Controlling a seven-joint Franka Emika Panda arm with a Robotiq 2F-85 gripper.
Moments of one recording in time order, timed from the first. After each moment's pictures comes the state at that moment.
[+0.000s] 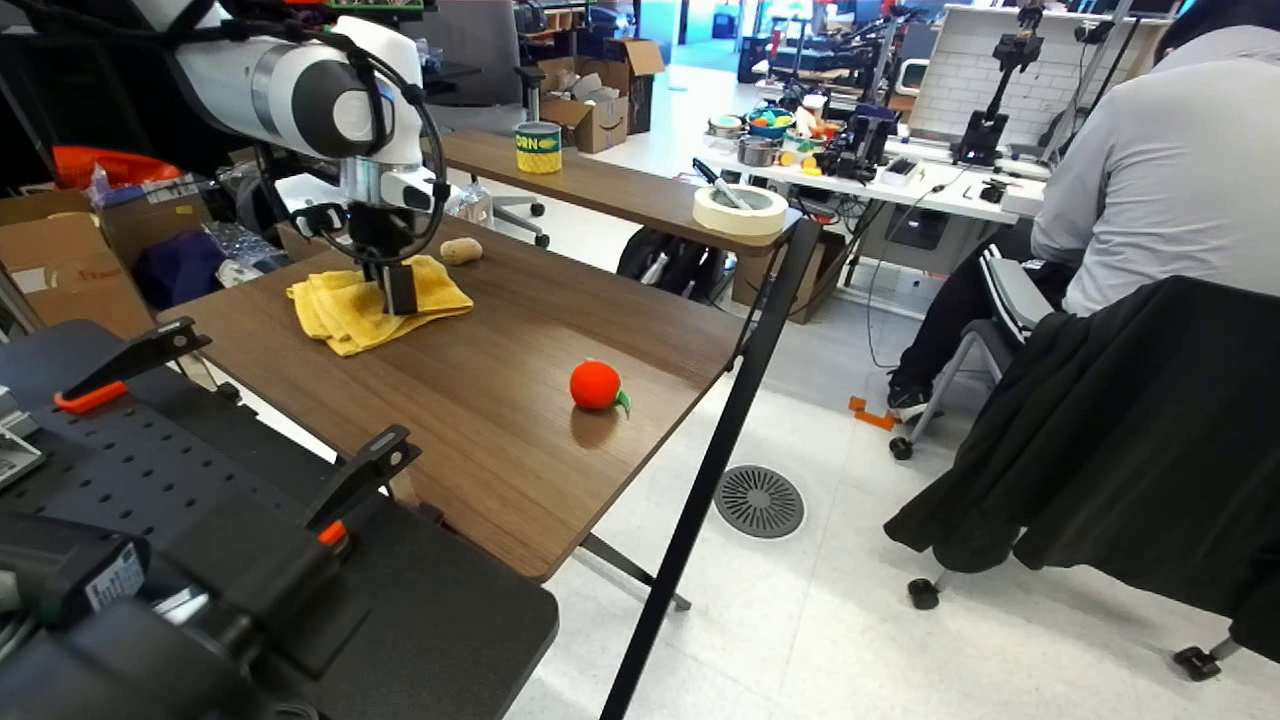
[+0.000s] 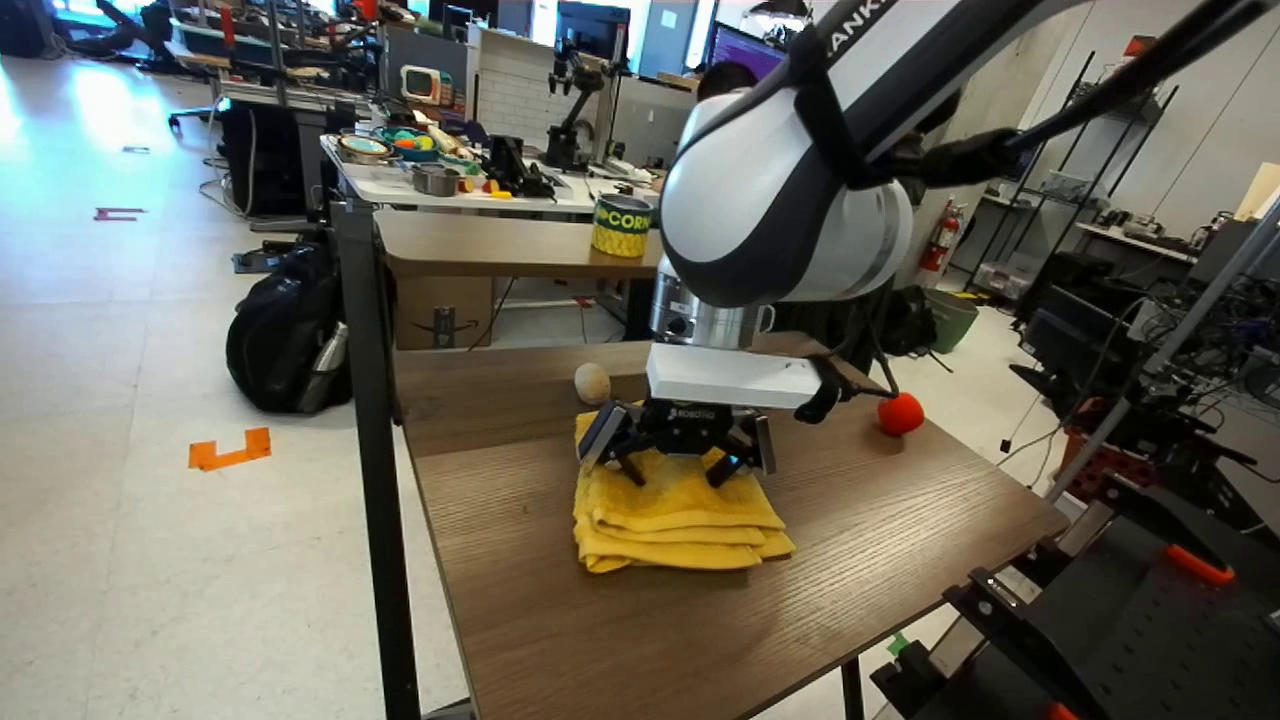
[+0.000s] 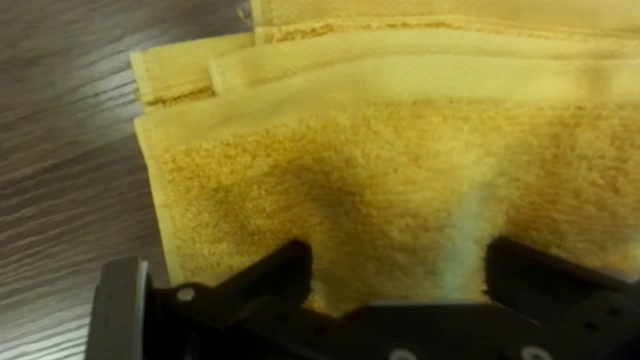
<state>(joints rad) 0.29 0.98 0.00 -1.67 0.15 2.46 0.54</state>
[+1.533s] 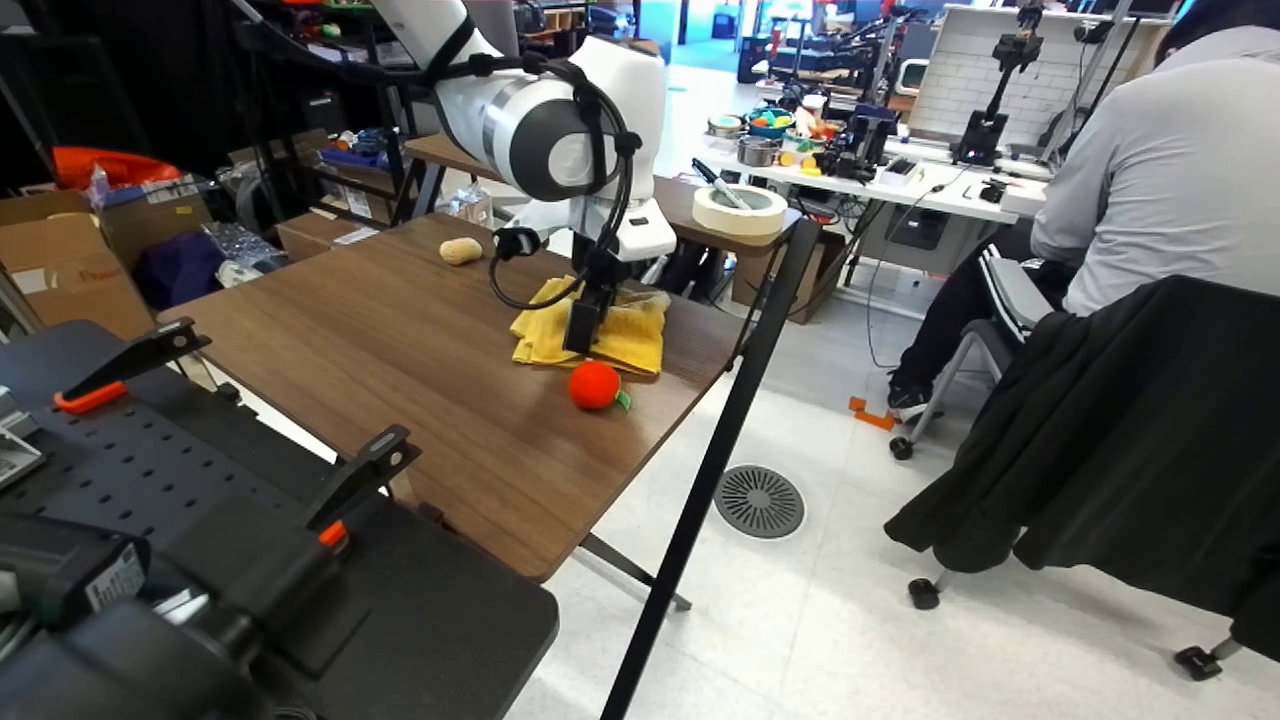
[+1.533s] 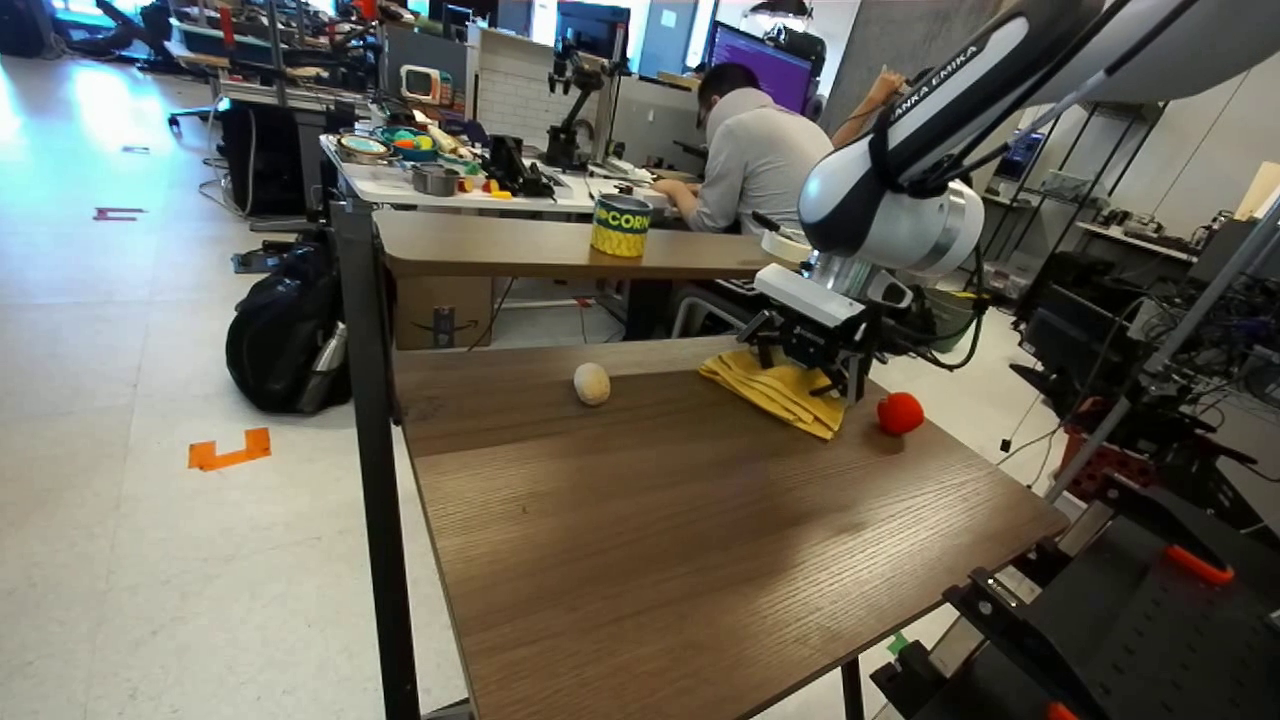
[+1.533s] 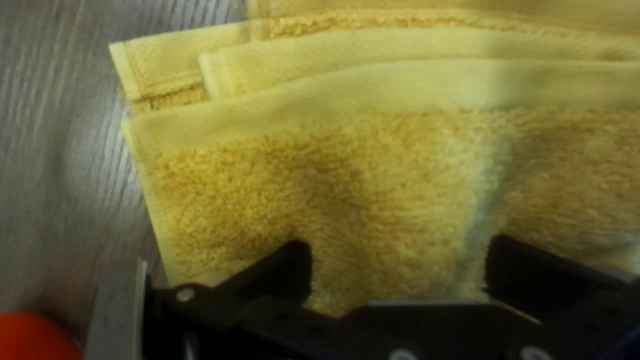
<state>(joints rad) 0.00 1.11 -0.15 -1.43 0.34 2.49 0.91</state>
